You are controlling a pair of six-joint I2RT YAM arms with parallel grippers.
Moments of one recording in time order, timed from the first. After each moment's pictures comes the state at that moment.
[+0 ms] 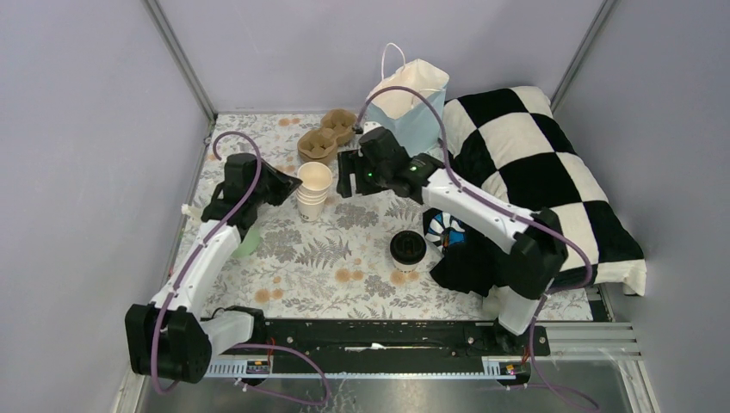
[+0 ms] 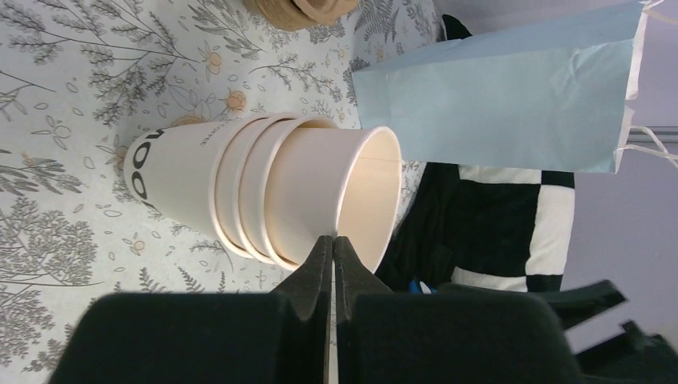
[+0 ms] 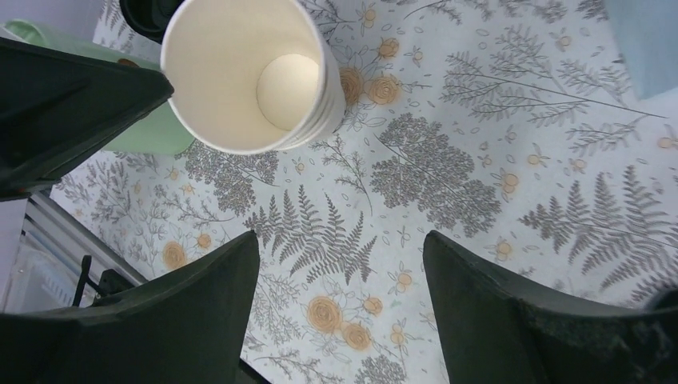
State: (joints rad) left arm -0.15 1.14 0.89 -0.30 0.16 -1.01; right arm 0.82 1.80 1.60 -0.50 0.02 0.50
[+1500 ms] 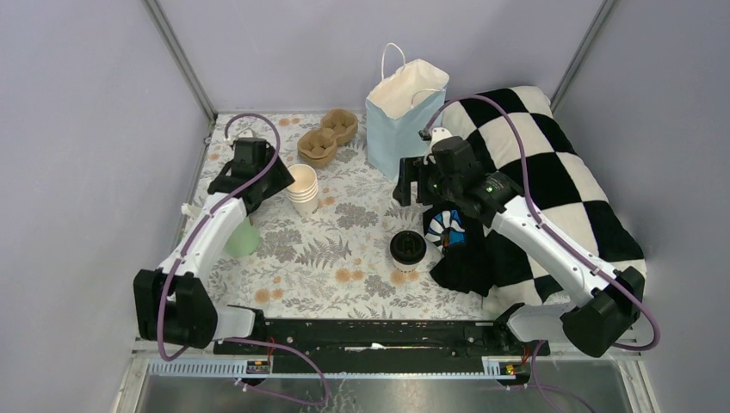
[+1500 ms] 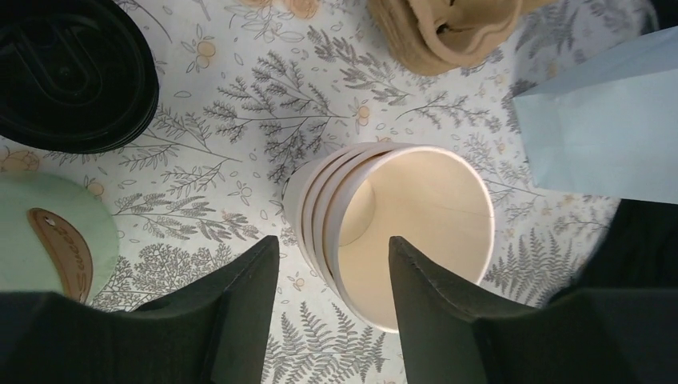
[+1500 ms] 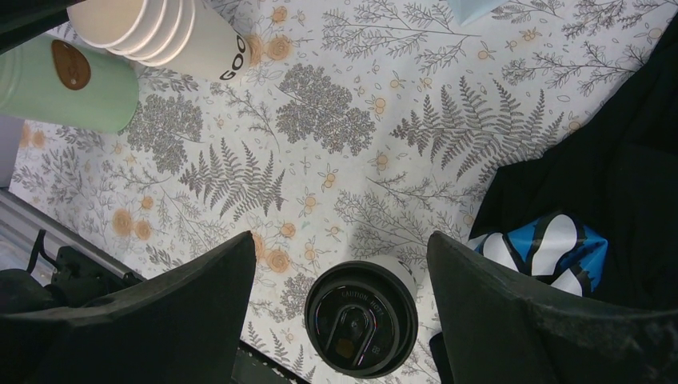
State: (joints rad) left arm -0.14 1.29 1.05 -0.48 -0.08 -0.65; right arm 0.64 1.31 1.25 -0.60 -0.01 0.41
